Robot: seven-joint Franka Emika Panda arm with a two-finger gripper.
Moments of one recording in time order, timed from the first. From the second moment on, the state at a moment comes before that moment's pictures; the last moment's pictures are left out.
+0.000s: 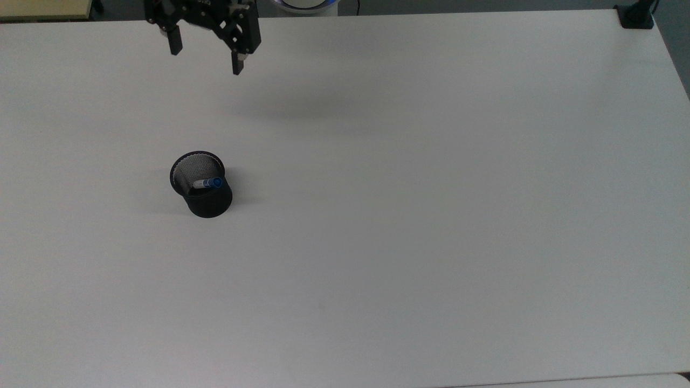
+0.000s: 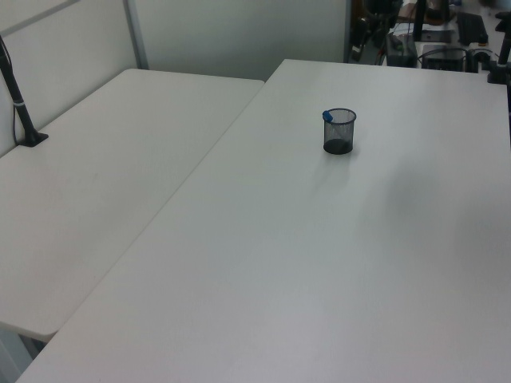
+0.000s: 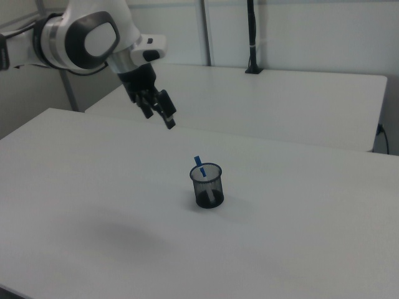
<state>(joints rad) -0.10 -0.04 0.01 -1.79 -0.10 1.97 0.24</state>
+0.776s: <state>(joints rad) -0.06 -0.06 0.01 -1.74 -0.10 1.83 0.15</state>
